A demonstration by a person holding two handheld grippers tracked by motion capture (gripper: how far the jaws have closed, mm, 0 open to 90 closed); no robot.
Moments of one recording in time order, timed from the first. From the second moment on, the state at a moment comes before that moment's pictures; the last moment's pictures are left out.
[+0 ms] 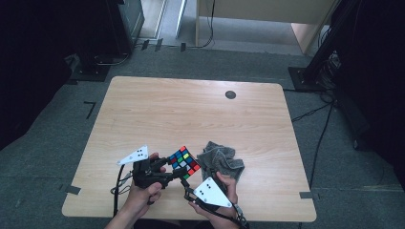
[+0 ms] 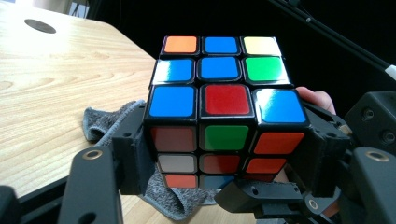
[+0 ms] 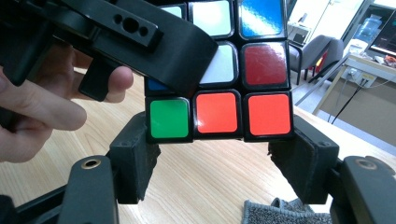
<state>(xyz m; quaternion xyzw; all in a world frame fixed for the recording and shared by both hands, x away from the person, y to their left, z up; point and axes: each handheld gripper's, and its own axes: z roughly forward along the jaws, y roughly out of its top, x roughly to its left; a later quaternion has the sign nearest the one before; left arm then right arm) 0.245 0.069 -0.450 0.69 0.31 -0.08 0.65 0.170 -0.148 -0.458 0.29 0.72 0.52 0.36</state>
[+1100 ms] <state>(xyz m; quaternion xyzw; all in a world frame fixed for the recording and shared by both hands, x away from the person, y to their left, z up) 0.221 0.060 -0.450 0.80 0.18 0.23 0.52 0.185 -0.181 -0.434 0.40 0.73 0.51 0.25</state>
